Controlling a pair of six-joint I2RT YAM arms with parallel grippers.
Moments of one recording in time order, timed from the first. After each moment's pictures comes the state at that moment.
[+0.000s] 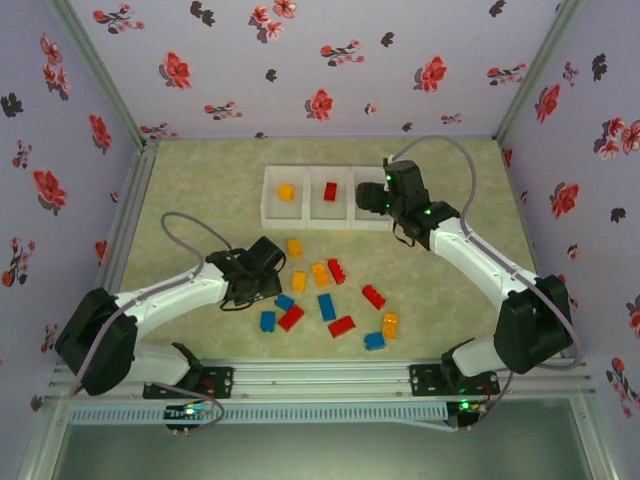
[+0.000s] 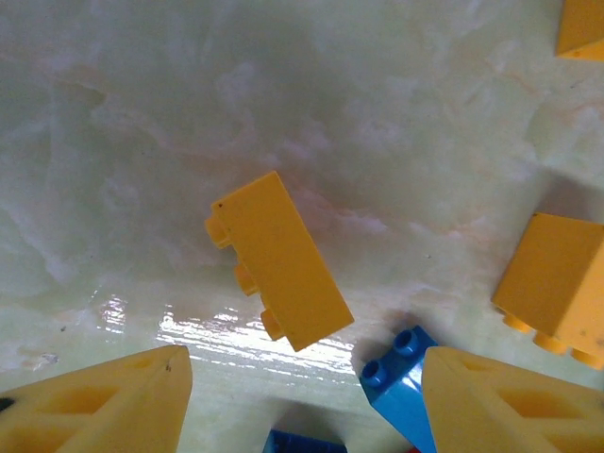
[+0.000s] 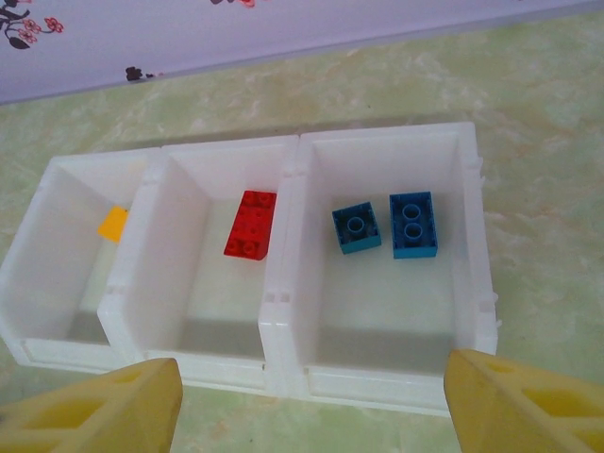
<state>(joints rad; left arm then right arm) -0.80 1.34 0.77 -0.72 -0.20 -1.02 0.48 1.42 1.10 -0.31 0.12 0.41</state>
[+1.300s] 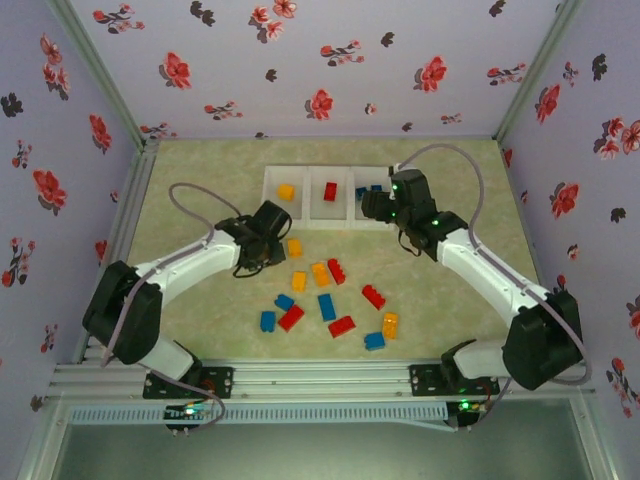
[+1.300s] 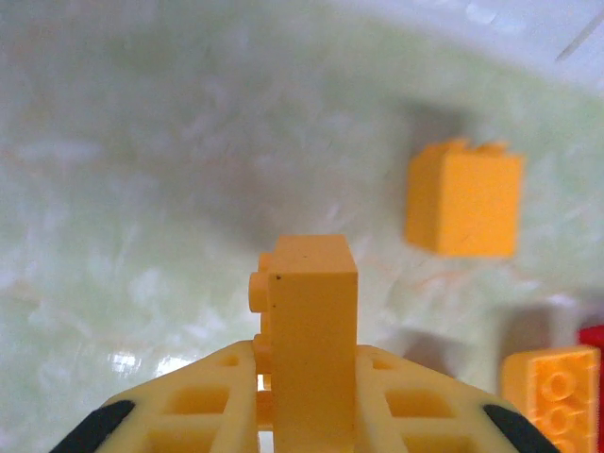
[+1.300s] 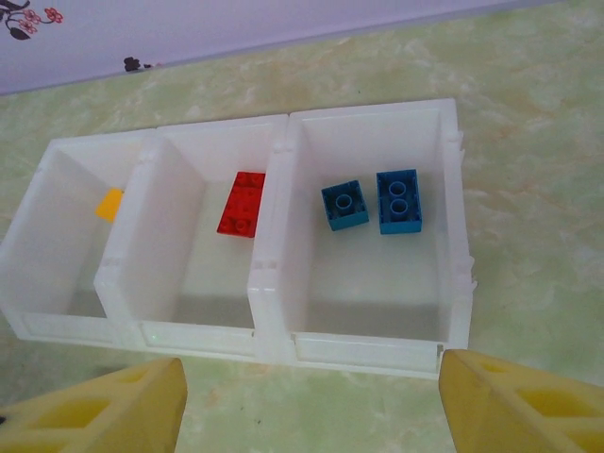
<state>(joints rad) -0.67 1.53 1.06 -0.70 -0.20 -0.85 0.48 1.32 1.01 -0.32 0.12 0.41</state>
